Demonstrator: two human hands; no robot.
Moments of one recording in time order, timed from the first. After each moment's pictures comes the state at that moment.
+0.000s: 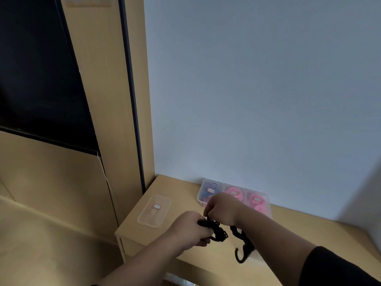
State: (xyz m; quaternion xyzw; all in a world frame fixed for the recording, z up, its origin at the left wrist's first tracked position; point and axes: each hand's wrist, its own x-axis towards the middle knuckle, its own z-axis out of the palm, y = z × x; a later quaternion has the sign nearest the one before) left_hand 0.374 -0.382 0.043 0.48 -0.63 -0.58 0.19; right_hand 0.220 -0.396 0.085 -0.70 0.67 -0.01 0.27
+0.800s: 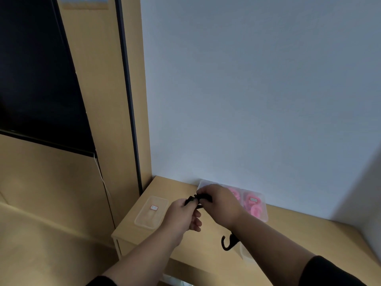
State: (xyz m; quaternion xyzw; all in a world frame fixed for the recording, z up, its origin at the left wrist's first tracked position) left_hand 0.368 -0.396 0.049 0.50 -0.46 -0.63 0.38; right_hand 0.224 -0.386 0.078 -0.71 0.62 -0.28 0.16
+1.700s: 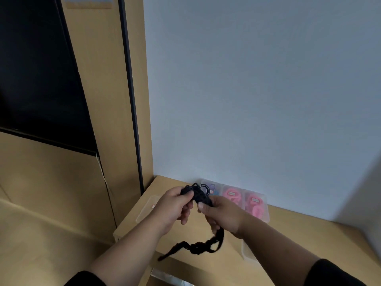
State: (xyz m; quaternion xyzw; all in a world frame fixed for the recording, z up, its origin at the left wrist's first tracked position) left_hand 0.398 -0.409 0.072 0.41 -0.53 -0.63 0.39; right_hand 0.216 -0.371 0.070 -0.61 0.52 -0.31 0.52
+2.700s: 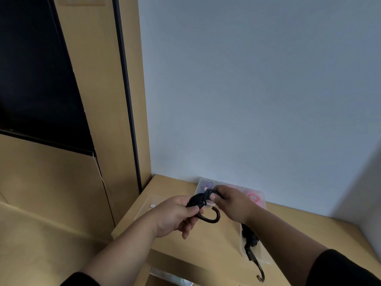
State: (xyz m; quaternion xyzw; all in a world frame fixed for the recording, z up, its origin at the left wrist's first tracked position) left_hand 0.406 -0.403 0.071 0.32 -0.60 -0.70 0.20; right_hand 0.182 -0.384 0.073 -0.70 0.63 -0.24 0.25
